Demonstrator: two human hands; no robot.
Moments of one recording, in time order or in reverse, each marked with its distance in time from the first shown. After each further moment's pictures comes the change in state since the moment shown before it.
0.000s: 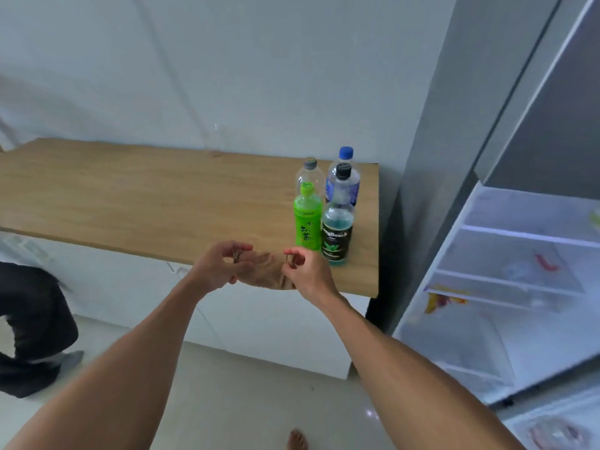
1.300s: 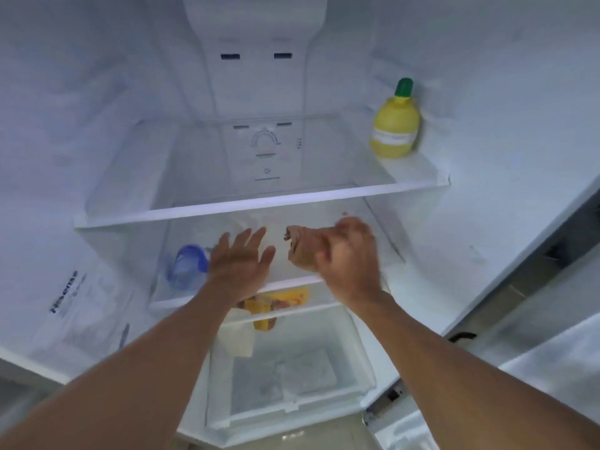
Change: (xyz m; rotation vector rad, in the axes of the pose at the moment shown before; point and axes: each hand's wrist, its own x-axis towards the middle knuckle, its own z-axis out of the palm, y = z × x) left_hand 0.238 0.138 0.687 0.881 -0.170 0.418; right_hand 0.071 0.466 -0.480 -0.843 0.626 0.005
